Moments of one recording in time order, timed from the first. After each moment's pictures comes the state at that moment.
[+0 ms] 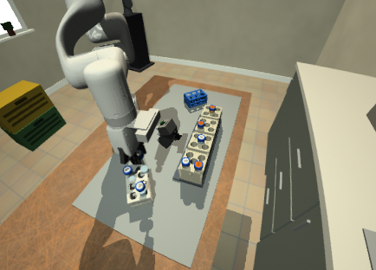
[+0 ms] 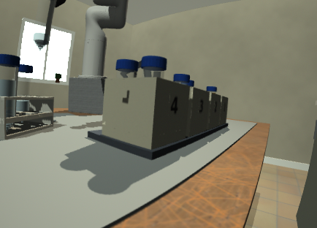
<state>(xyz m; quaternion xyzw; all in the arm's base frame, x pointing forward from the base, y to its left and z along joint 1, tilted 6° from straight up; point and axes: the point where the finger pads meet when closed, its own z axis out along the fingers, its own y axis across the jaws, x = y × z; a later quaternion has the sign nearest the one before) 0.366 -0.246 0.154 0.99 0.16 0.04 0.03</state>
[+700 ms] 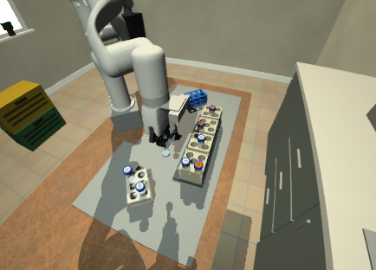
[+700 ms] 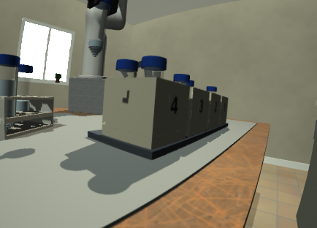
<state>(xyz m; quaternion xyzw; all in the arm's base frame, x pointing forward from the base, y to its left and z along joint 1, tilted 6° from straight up) 0.393 -0.151 0.151 0.99 0.10 0.03 0.03</state>
